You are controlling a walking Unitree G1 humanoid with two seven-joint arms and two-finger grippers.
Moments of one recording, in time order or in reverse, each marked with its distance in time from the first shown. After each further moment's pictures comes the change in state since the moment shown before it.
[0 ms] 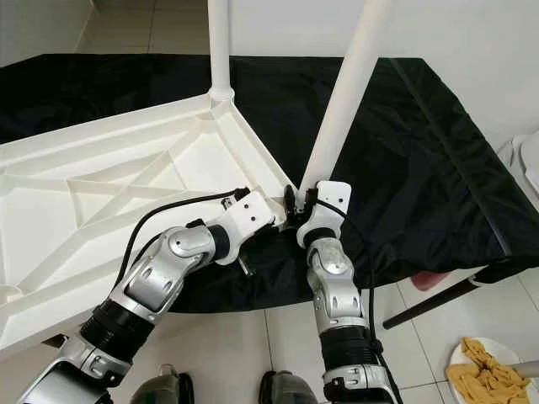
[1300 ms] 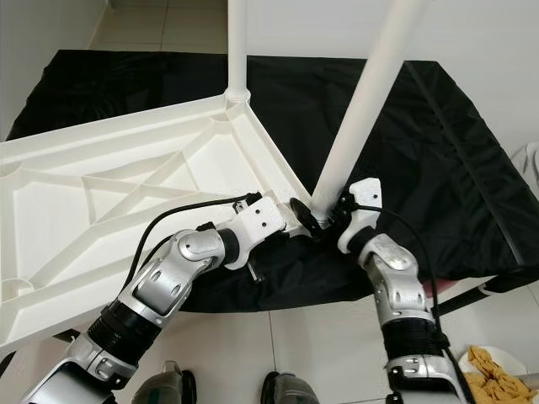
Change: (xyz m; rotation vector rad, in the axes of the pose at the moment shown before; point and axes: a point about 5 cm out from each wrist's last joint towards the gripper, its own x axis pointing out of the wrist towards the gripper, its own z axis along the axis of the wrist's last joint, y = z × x) left arm 0.007 -0.010 0.008 -0.019 -0.045 -0.035; right arm -0.003 -0.059 0.013 -0.121 -0.020 0.526
